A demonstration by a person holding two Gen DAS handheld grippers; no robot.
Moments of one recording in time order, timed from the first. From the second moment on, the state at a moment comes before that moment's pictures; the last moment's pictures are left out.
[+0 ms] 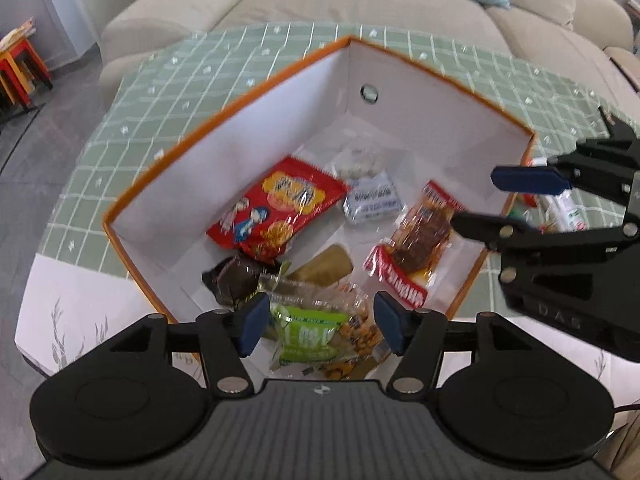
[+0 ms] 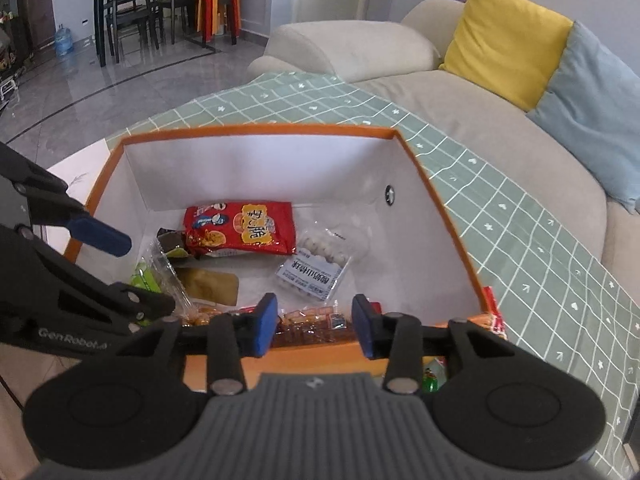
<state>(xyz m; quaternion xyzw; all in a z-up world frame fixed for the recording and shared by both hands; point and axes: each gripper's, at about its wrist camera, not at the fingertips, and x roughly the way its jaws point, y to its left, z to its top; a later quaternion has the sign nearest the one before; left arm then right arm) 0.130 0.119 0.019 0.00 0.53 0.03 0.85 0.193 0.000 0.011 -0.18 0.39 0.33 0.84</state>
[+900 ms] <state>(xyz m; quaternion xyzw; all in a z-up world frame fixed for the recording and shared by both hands) 0.081 0.011 0.044 -0.01 0.37 -0.10 0.93 0.117 -0.158 0.017 -0.07 0.38 0.15 0.91</state>
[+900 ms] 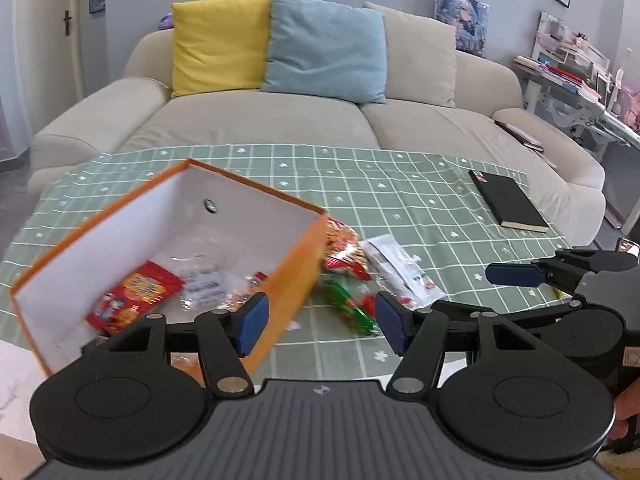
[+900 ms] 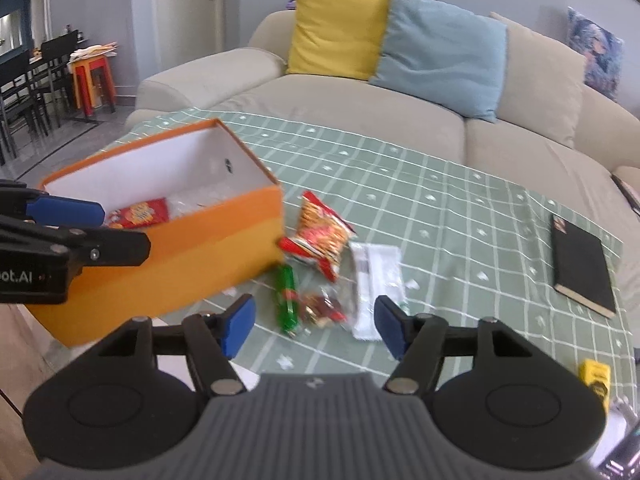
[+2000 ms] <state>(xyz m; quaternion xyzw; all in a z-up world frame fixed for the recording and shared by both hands) 0.117 -0.028 -0.040 -0.07 0.41 -0.10 0.90 0.147 -0.215 -0.072 0.02 0.45 0.02 0.89</state>
